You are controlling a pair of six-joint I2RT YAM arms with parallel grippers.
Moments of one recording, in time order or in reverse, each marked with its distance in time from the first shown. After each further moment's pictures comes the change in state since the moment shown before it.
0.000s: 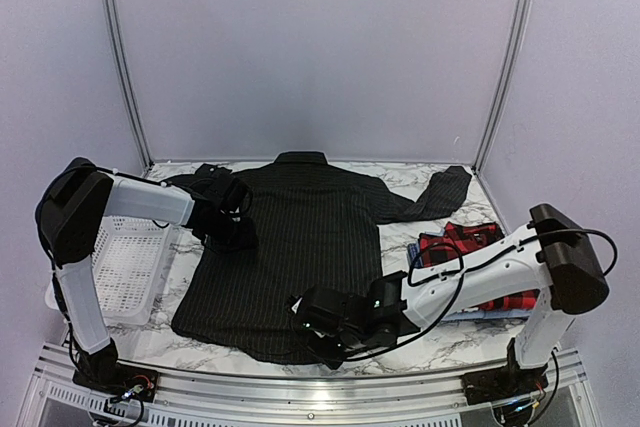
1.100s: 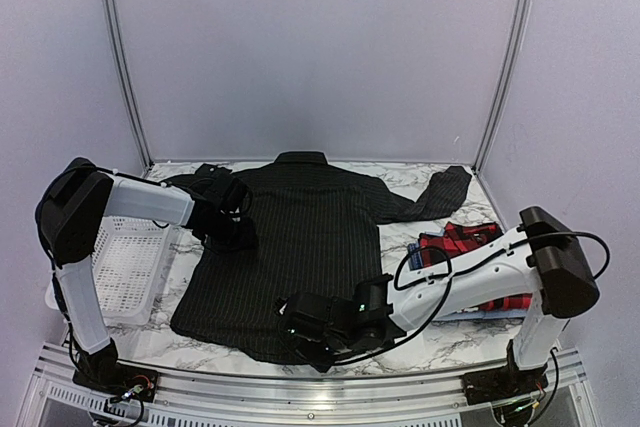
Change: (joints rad) left arm 0.000 0.000 -0.004 0.010 -0.001 0.004; right arm 0.031 0.062 0.100 -0.052 0.040 0.003
